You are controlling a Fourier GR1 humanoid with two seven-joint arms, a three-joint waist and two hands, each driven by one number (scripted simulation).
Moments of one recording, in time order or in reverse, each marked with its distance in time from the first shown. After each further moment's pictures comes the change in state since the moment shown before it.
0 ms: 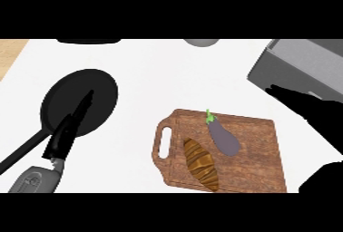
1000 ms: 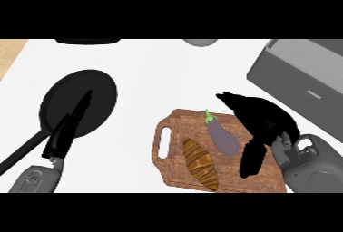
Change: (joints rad) left arm -0.001 -0.031 0.055 0.038 -0.033 -0.037 -0.029; right arm -0.226 0.281 0.285 0.284 0.102 0.005 0.229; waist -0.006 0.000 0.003
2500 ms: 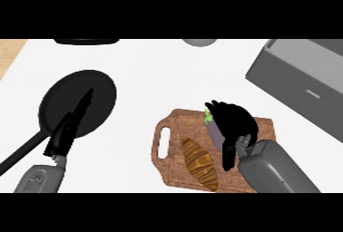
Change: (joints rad) left arm -0.001 -0.094 0.111 -0.016 -0.125 -0.080 0.019; right arm 0.112 0.283 -0.050 0.246 0.511 0.100 -0.224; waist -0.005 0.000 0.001
